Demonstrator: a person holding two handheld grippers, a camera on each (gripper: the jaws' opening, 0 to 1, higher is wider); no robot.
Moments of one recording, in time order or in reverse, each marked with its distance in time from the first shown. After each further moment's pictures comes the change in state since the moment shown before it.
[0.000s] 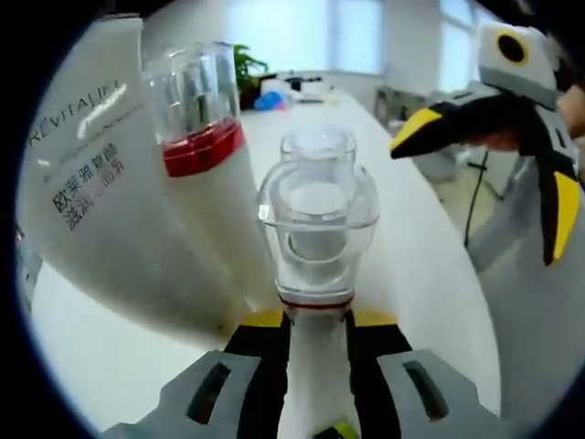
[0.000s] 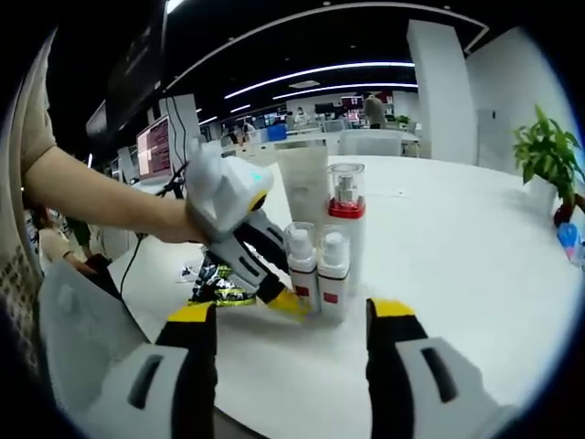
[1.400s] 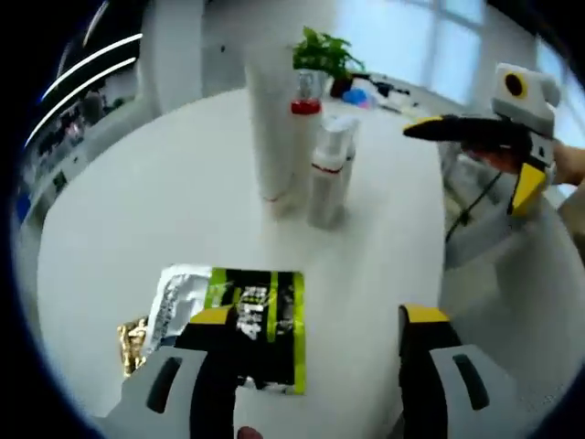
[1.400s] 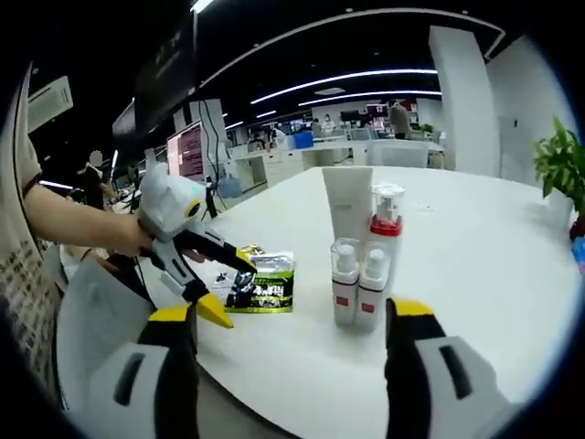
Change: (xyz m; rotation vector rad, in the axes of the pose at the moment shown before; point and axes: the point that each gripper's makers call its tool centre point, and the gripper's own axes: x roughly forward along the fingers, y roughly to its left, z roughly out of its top) left arm -0.122 -0.050 -0.074 -0.432 -0.011 0.280; right arm -0.018 0.036 0.016 -0.023 -0.050 0.112
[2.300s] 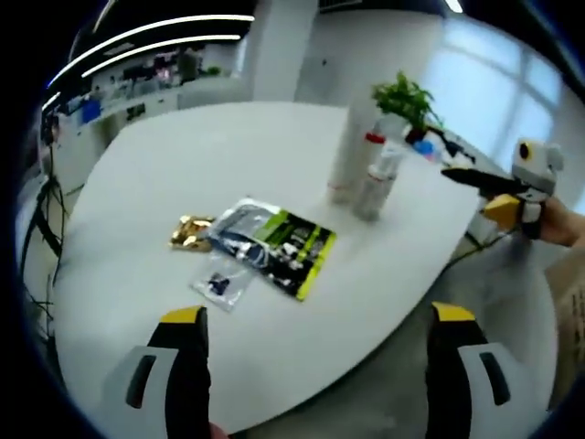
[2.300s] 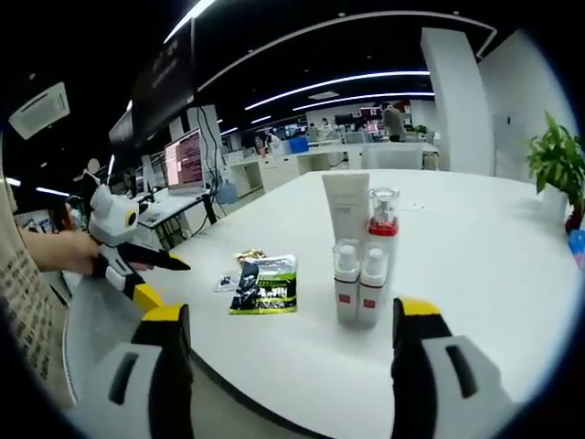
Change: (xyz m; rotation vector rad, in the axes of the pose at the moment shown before) left arm -0.090 -0.009 -0.045 -0.367 -0.159 0.216; right arm -0.010 0.011 0.002 0.010 -0.012 -0.008
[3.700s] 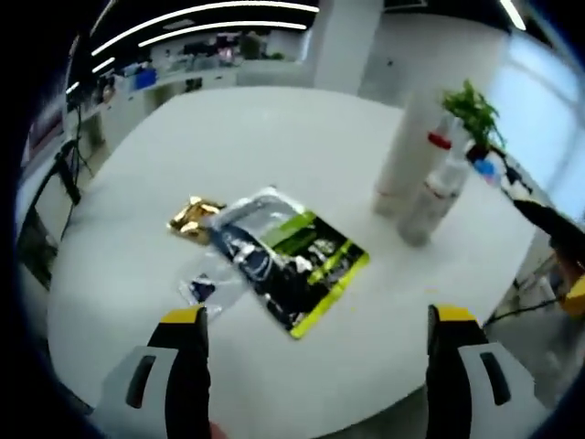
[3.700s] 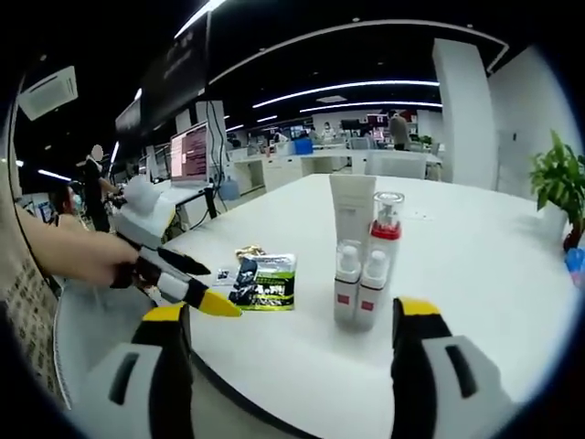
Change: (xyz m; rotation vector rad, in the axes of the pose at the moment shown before) left arm 0.088 0.011 0.020 -0.154 0.016 0.290; right arm 0.000 0.000 -0.003 -0.070 -0.012 -0.011
